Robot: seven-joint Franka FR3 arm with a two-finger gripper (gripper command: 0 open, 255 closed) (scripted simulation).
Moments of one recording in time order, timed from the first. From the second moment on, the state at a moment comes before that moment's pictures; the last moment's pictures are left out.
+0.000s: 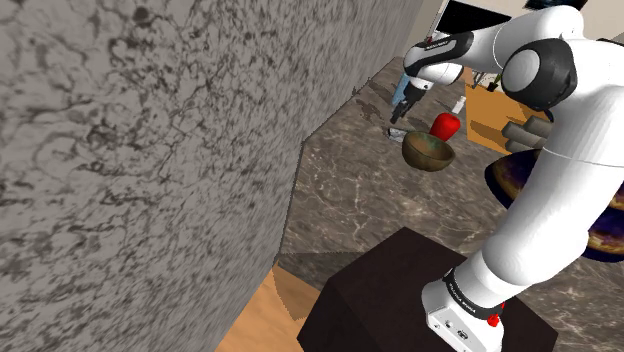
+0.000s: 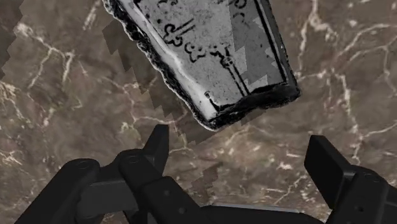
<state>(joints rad) -0.19 0.33 -0.39 -1.78 0.23 2.19 -0.91</state>
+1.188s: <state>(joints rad) -0.21 0.25 -0.37 -2.03 0.07 2.38 -1.36</state>
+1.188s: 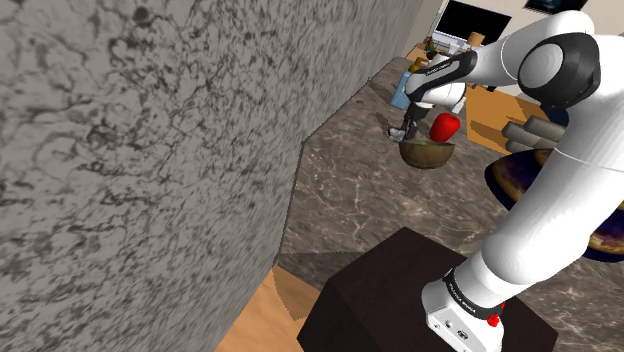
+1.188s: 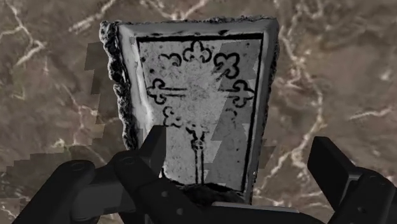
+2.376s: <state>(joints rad) -0.25 0.14 -0.38 -2.12 0.15 2.38 -1.47</state>
